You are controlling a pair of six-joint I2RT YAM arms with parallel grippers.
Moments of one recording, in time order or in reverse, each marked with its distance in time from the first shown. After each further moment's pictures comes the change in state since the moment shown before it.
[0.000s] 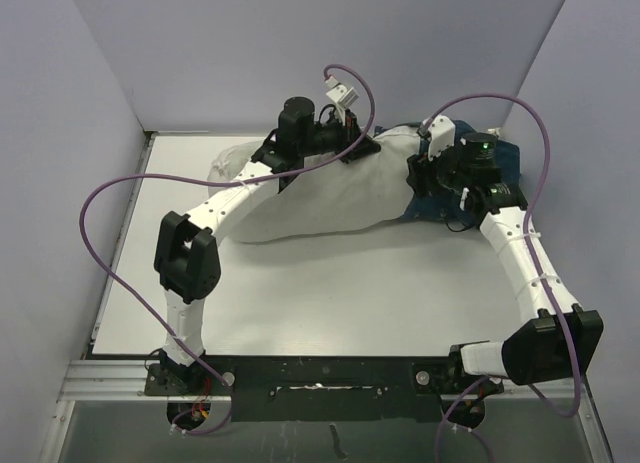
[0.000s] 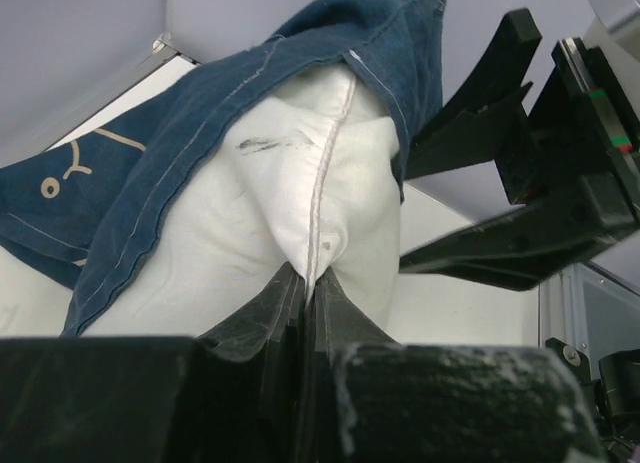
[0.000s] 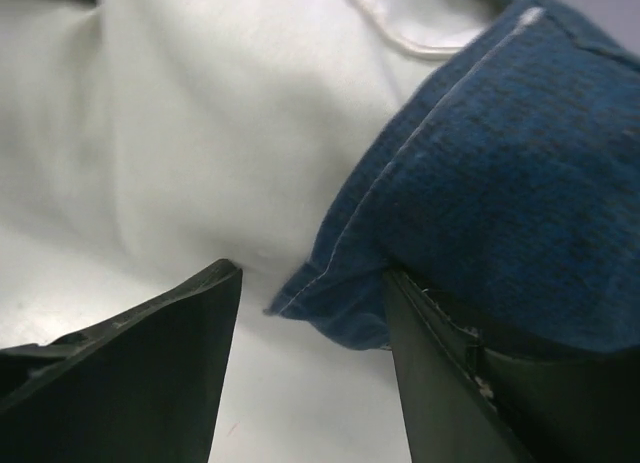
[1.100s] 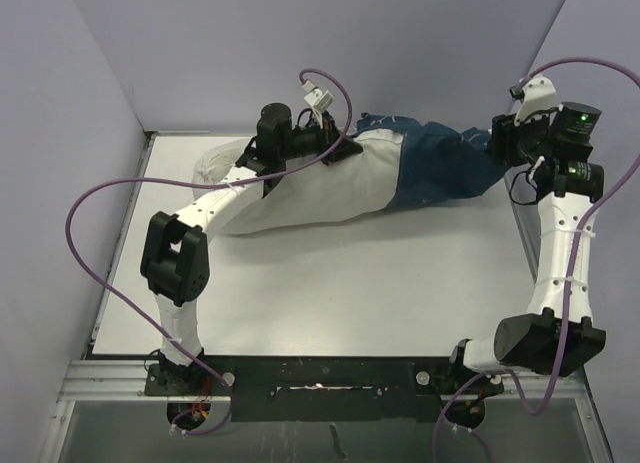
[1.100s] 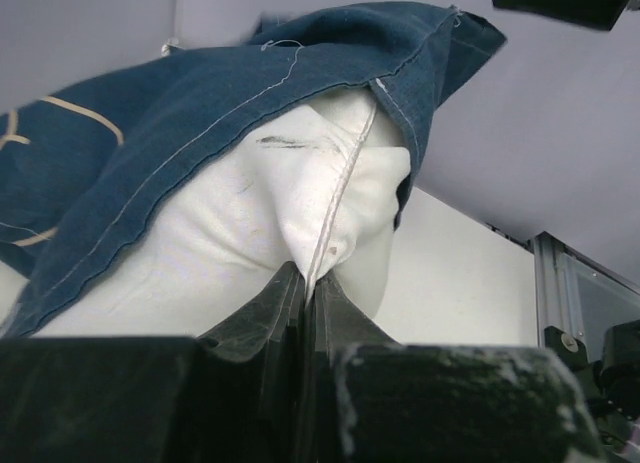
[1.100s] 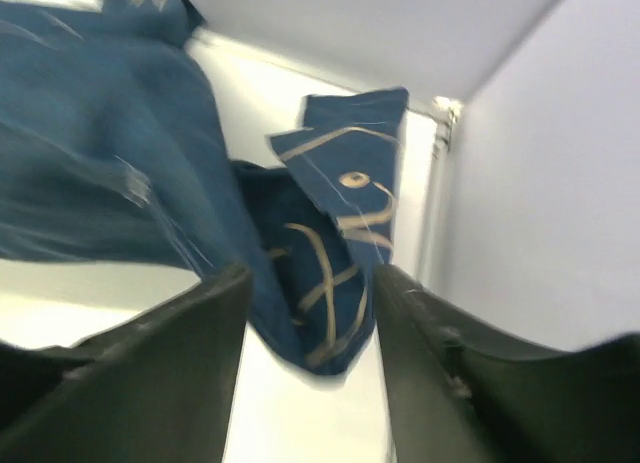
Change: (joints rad) left arm 0.082 -0.062 -0.193 0.181 0.091 -0.058; right arm -0.359 0.084 0.392 -0.175 -0.016 -0.027
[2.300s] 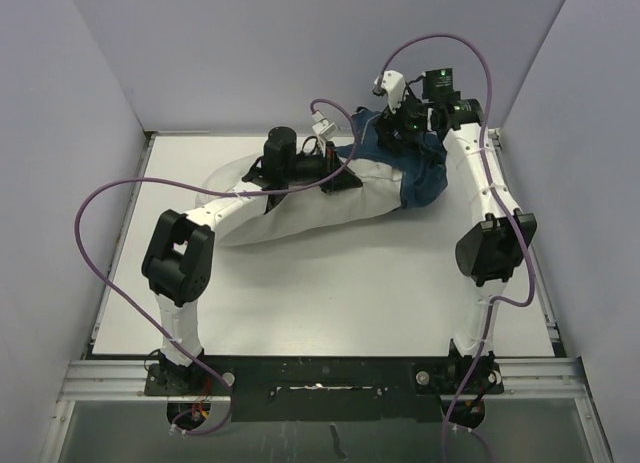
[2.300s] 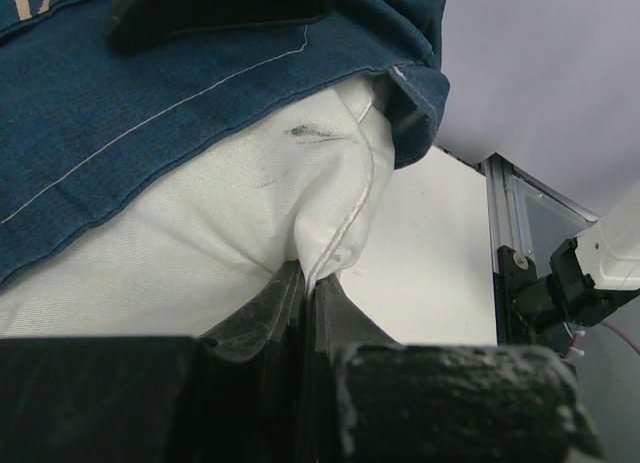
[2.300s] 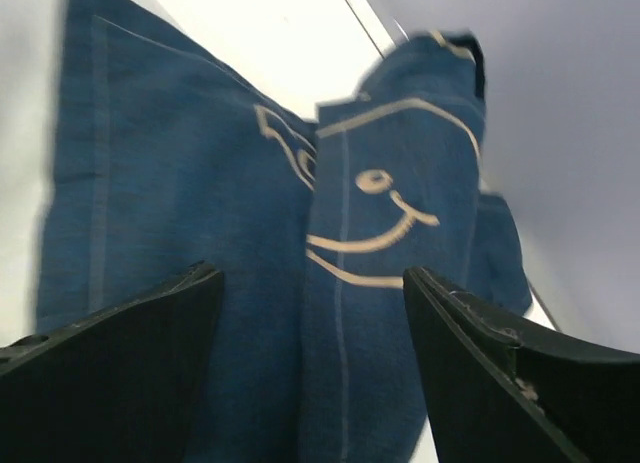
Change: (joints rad) left arm -0.016 0.001 -0.176 0.066 0.139 0.008; right arm 0.429 0.628 0.556 -0.208 -0.130 -0.271
